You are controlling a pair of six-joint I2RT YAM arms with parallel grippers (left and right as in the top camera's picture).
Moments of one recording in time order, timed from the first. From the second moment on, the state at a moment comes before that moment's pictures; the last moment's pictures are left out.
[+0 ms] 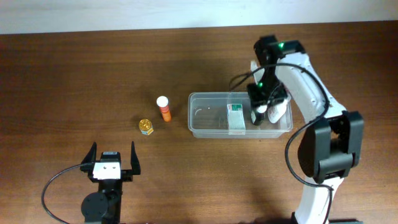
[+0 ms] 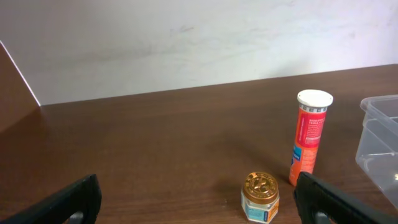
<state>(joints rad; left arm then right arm) 0.00 0.01 0.01 -0.08 -0.03 0.12 0.17 2.07 1.85 -1.39 -0.06 0.01</state>
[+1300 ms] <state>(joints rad) 0.00 0.01 0.01 -0.08 -0.03 0.12 -0.39 2.08 2.12 -1.42 -0.09 0.08</state>
